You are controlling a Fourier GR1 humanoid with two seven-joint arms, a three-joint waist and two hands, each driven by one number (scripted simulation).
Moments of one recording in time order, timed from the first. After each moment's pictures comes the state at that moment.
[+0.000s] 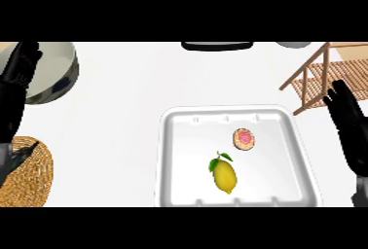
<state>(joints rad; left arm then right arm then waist) -0.30 0.63 -0.12 -1.68 0.07 0.26 0.13 -0.06 -0.45 0.03 -1.71 -0.22 -0.19 0.15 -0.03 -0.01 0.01</state>
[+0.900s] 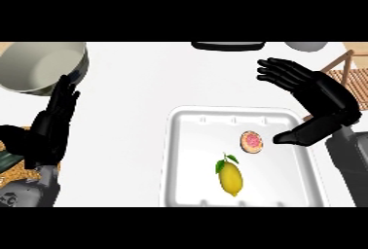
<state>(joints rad) -0.14 0.36 -0.13 -1.64 0.18 0.34 0.13 -0.44 -0.45 0.10 -1.45 -0.53 0.42 0.07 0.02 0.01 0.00</state>
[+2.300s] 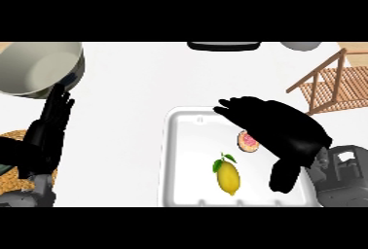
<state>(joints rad) -0.07 0.34 -0.08 -1.66 0.18 0.30 0.11 -0.60 -0.60 0.55 -1.85 0.28 0.62 0.54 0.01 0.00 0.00</state>
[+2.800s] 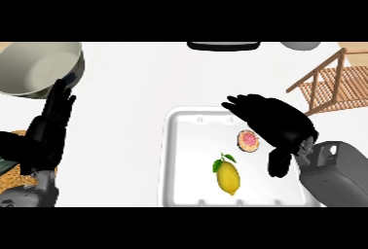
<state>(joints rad) -0.10 0.30 -0.06 -1.67 0.13 0.29 0.15 -0.55 -0.55 0.53 -1.71 0.52 0.62 0.43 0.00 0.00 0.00</state>
